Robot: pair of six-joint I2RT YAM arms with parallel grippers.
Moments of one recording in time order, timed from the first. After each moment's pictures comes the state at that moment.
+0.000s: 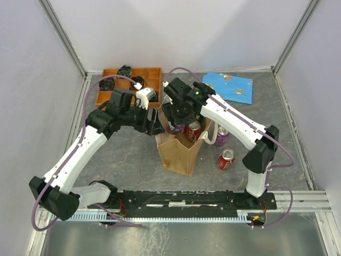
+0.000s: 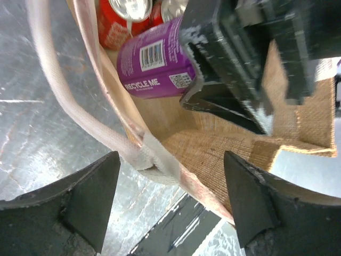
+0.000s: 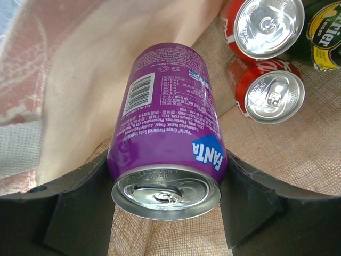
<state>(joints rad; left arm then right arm) -0.49 1.22 1.24 -0.81 0.46 -0.16 0.85 1.86 1.96 -1.22 0.05 0.40</state>
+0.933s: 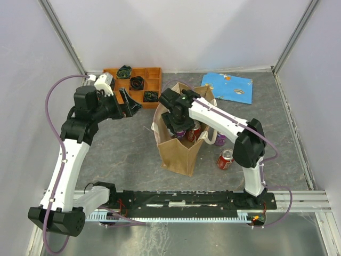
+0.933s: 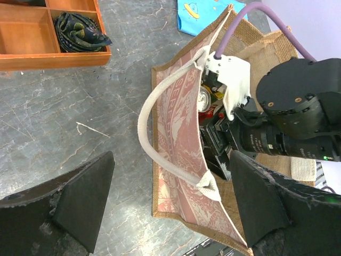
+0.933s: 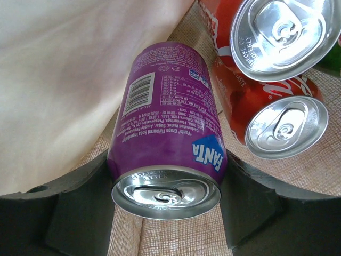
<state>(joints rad) -0.15 1.02 1.21 -0.63 0.39 -0.38 0.85 1.98 1.88 -1.18 0.10 0.40</state>
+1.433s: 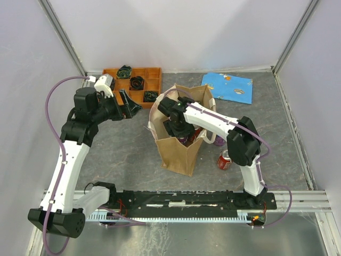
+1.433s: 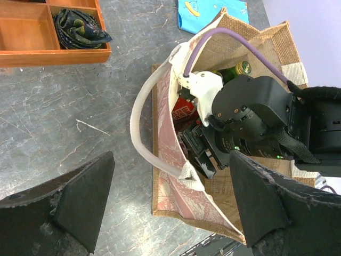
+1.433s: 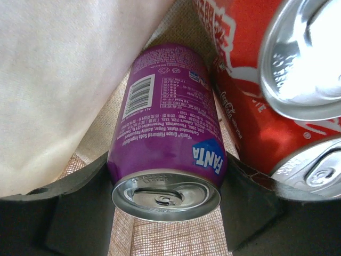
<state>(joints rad) -0.15 1.01 1.19 -0.63 0.39 -0.38 0.85 2.05 1.78 -1.14 0.13 0.40</state>
